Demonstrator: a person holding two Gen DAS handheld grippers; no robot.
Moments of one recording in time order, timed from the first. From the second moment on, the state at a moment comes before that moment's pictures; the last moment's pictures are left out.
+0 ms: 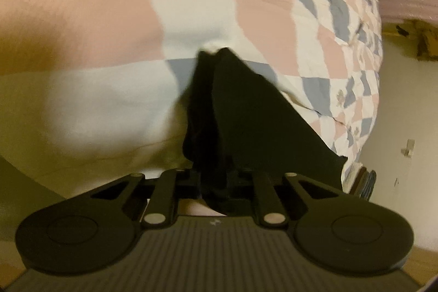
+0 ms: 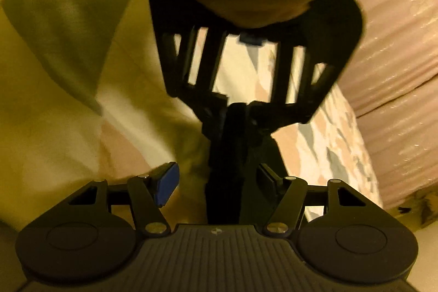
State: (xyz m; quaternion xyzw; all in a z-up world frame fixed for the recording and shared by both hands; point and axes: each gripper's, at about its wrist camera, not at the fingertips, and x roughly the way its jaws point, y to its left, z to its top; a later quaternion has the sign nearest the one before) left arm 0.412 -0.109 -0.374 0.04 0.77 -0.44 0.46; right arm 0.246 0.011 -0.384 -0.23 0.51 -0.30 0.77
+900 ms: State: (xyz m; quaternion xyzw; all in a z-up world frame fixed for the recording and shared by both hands) left arm 0.056 -0.236 -0.305 0.29 0.52 -0.64 0.49; right arm -0.259 -0.224 -0.316 0.55 0.13 -0.50 0.65
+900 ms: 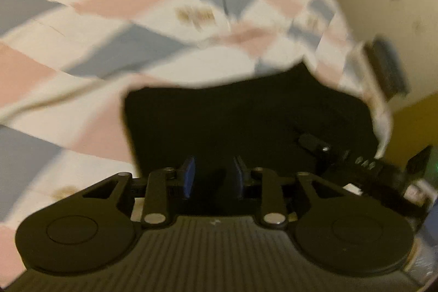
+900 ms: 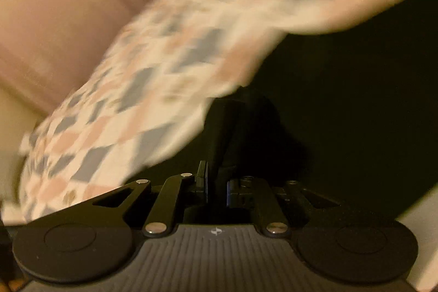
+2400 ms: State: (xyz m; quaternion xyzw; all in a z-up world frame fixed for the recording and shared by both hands) left arm -0.135 -0.314 -0.317 0.43 0.44 -0.61 0.50; right arm -0.580 -0.324 -0.328 0.53 0.08 -0.60 0.59
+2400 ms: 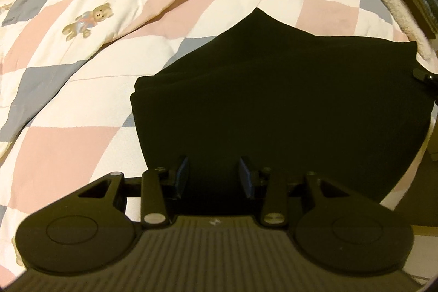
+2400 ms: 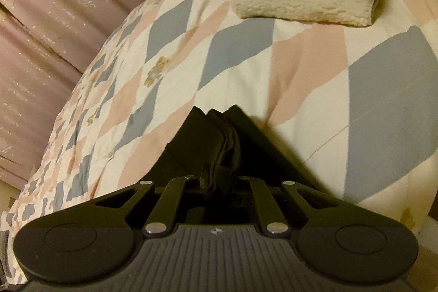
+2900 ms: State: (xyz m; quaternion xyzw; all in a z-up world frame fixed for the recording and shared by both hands) left arm -0.152 -0.317 -0.308 0.43 0.39 -0.59 0.56; right arm -0.510 -0.334 -0.289 0.33 0.22 -0.64 0.66
